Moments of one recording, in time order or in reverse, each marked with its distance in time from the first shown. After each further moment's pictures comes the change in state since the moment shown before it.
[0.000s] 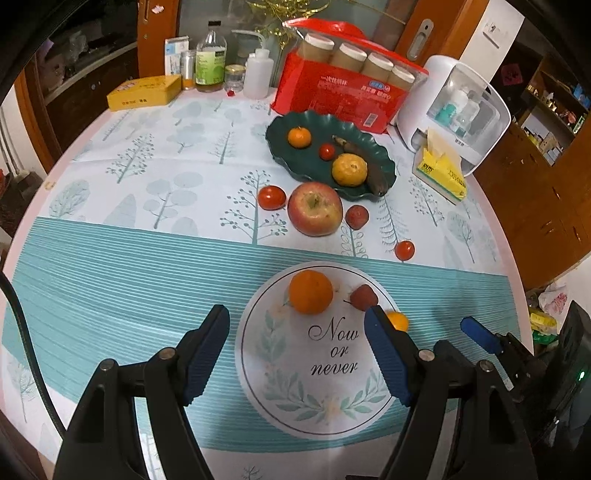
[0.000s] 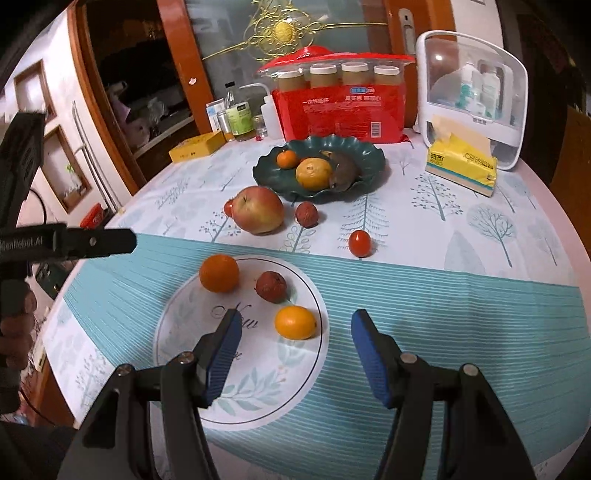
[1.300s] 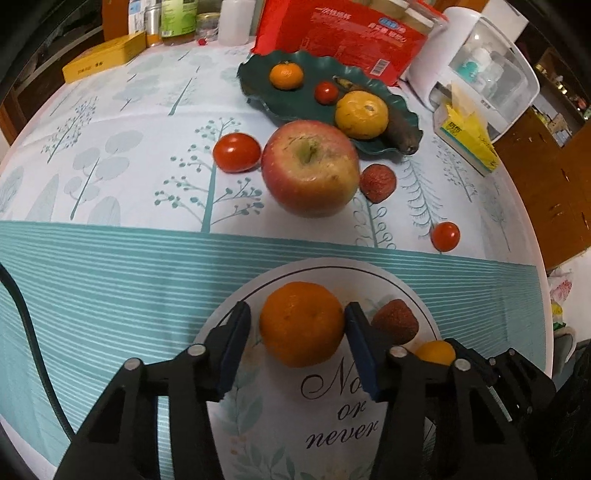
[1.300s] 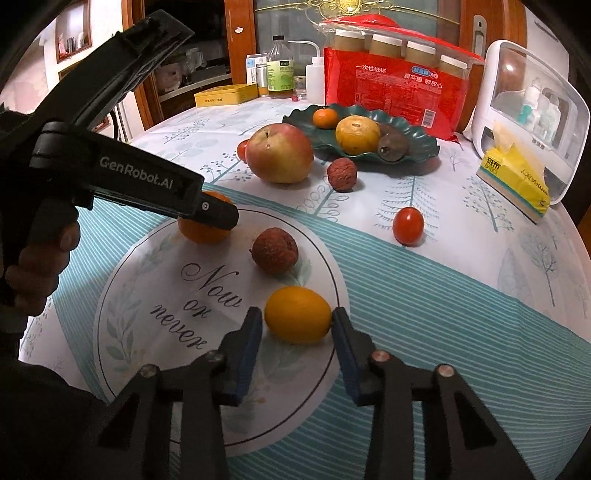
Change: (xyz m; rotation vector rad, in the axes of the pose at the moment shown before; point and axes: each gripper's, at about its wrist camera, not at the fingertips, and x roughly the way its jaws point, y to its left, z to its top) left arm 0.116 -0.009 0.011 0.026 0.111 -0.016; right arm 0.072 0.014 -0.018 -0.235 0.069 0.003
